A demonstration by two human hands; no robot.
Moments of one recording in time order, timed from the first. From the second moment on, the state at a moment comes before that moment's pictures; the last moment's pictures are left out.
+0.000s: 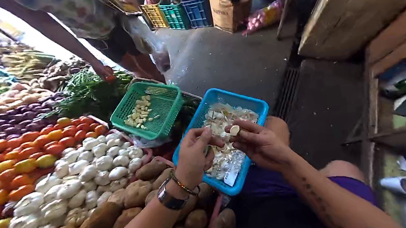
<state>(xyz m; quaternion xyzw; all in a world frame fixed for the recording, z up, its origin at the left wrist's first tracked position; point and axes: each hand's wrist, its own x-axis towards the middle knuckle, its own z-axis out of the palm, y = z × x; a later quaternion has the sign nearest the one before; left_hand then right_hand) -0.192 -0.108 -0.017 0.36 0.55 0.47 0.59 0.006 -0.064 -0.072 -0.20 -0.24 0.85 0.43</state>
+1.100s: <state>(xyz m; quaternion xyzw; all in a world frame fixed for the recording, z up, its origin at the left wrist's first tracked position) -0.188 -0.120 -0.043 0.77 0.49 0.36 0.20 0.002 -0.072 -0.079 -0.16 -0.13 0.88 0.42</state>
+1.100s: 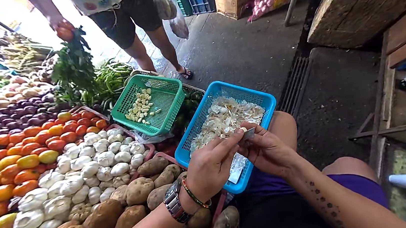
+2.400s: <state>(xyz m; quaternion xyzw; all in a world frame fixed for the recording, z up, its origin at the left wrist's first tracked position) -0.190 -0.117 -0.044 0.77 0.53 0.33 0.13 0.010 -0.074 -0.047 -0.33 -0.47 0.69 0.44</state>
